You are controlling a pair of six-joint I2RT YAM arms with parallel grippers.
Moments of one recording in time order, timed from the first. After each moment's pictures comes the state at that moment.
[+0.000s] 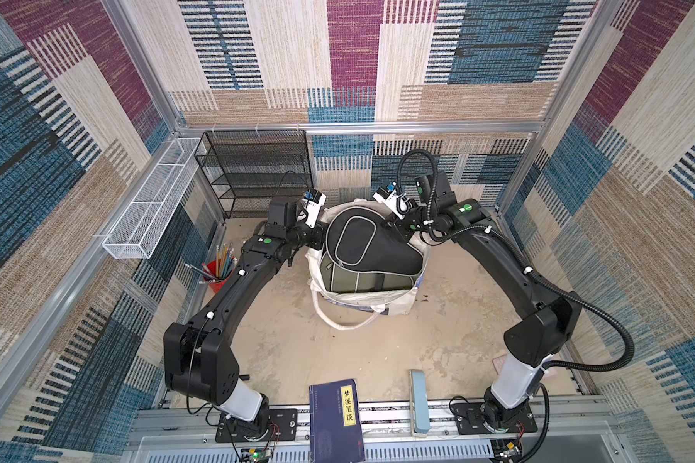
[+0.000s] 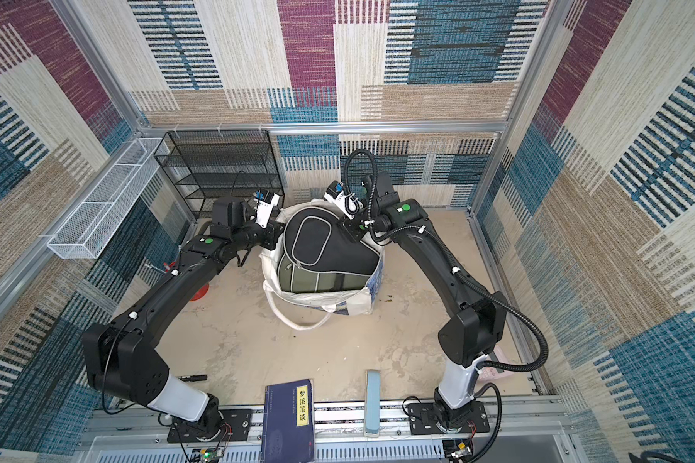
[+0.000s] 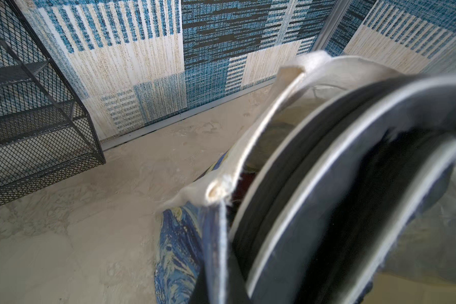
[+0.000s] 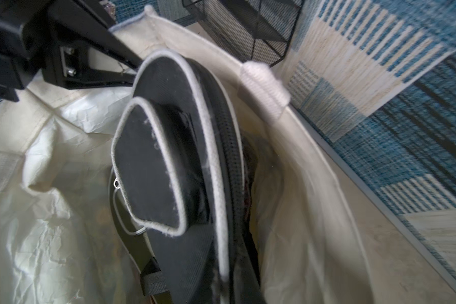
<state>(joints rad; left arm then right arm) -0.28 1.56 1.42 -0.37 0.32 0.05 0.45 1.76 1.91 -0.81 -0.32 -0.39</state>
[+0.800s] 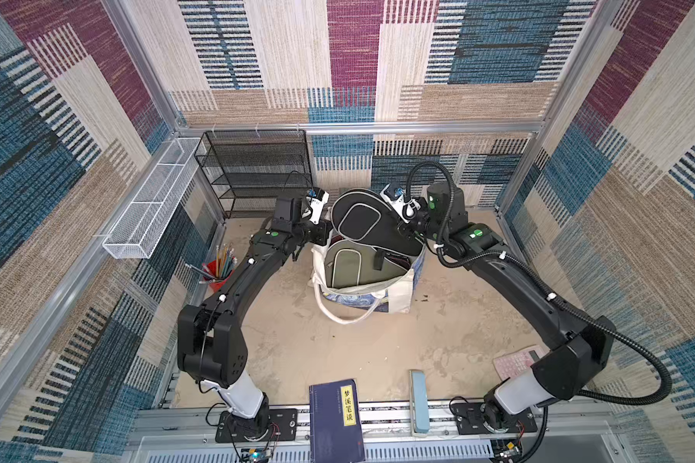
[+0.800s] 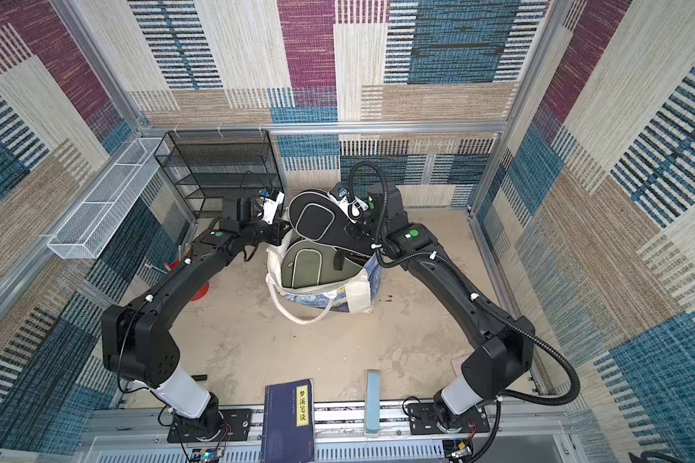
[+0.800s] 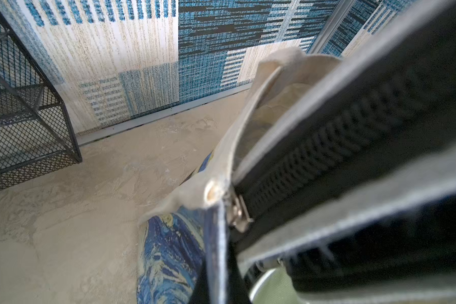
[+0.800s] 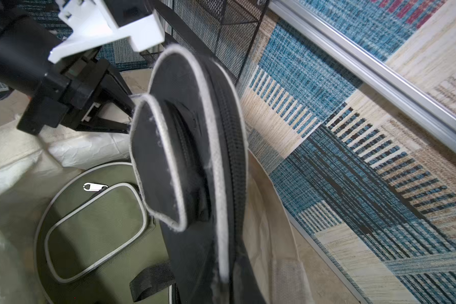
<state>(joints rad) -0.28 1.67 1.48 -0.36 0.37 -0.02 0.51 1.55 1.57 -0.40 -0.15 -0.44</state>
